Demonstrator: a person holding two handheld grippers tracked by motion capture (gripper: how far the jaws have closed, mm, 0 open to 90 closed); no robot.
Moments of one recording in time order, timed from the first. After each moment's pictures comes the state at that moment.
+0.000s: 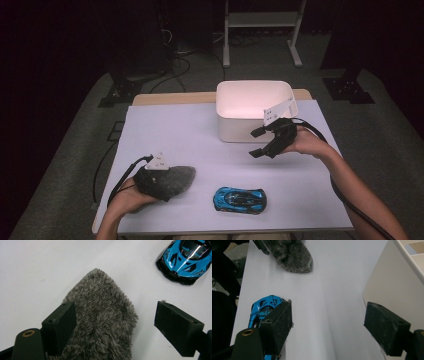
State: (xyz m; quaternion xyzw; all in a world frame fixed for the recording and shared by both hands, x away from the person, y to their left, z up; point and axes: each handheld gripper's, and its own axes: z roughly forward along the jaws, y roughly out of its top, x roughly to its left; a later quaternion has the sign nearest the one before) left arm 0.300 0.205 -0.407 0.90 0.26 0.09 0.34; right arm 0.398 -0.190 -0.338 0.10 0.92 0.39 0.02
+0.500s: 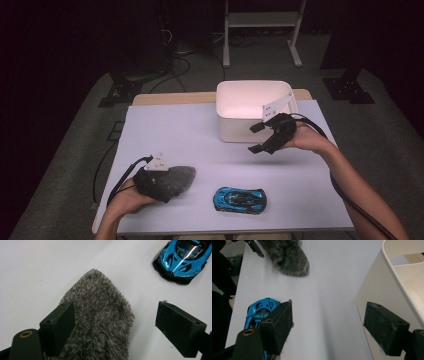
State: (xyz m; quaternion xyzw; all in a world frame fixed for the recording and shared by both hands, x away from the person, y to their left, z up) left arm 0.299 0.205 -0.406 0.90 0.26 0.09 0.33; right arm 0.403 -0.187 -0.323 0.09 0.92 0.39 0.04
